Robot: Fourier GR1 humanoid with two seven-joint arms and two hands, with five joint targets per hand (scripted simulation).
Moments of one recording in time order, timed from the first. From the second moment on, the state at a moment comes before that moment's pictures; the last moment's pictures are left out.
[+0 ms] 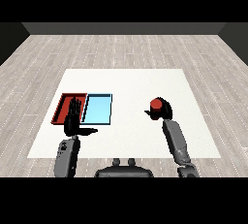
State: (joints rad) left arm -0.02 0.04 0.06 -1.63 0.13 -0.10 -0.43; right arm -0.39 -0.12 -0.09 -1.03 -0.11 0.04 -0.32
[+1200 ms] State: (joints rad) left arm -0.12 0.00 -0.23 -1.68 0.01 0.06 -0.18; right arm -0.36 -0.01 0.23 -1.51 -0.10 -0.32 -0.22
